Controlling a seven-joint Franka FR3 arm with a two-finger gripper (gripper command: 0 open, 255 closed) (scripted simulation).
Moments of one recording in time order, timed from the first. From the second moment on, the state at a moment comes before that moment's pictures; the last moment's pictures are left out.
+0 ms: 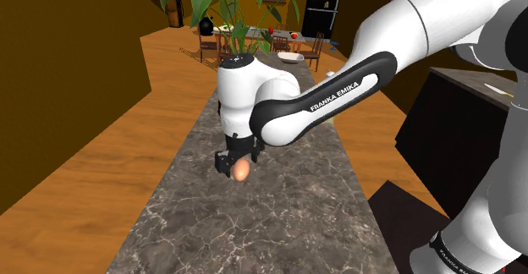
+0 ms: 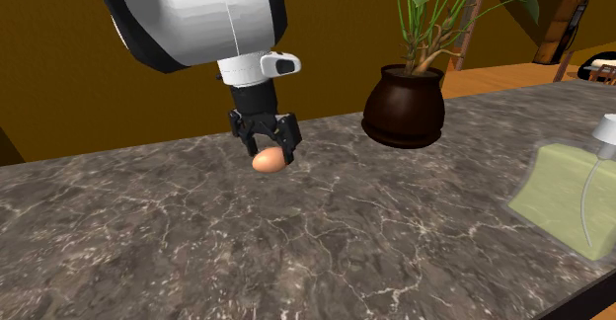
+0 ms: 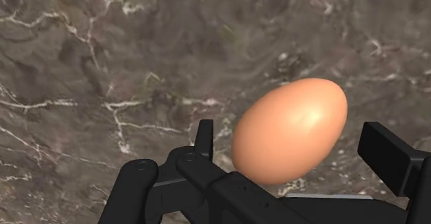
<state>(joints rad) 0.15 0.32 0.48 -1.94 -0.36 2.19 0.86</state>
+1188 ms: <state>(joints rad) 0.16 0.34 0.48 -1.95 -0.37 2.22 0.87</state>
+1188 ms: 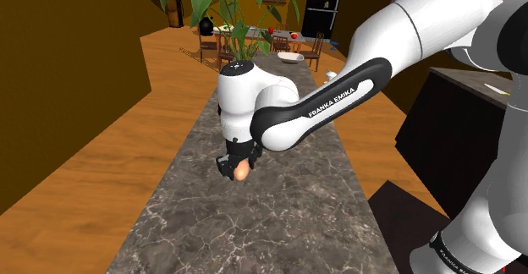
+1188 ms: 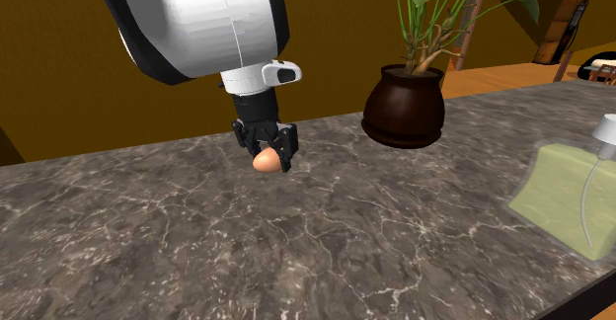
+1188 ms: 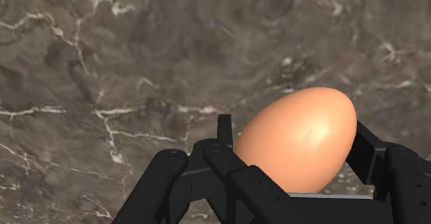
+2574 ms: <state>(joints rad) 0.13 0.22 0.51 -1.84 -0.27 2.02 0.79</state>
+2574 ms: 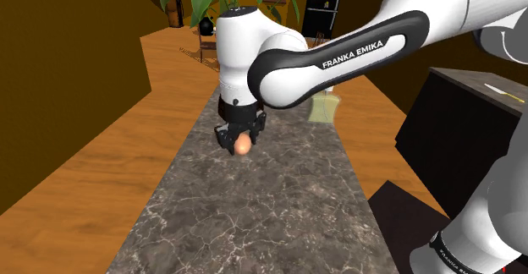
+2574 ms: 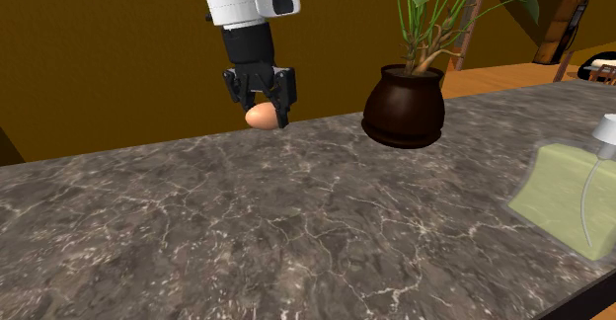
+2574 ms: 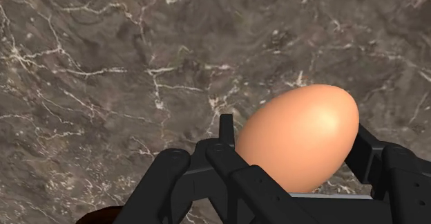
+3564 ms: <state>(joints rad) 0.13 0.18 0.52 -1.69 -0.24 1.83 0.74</state>
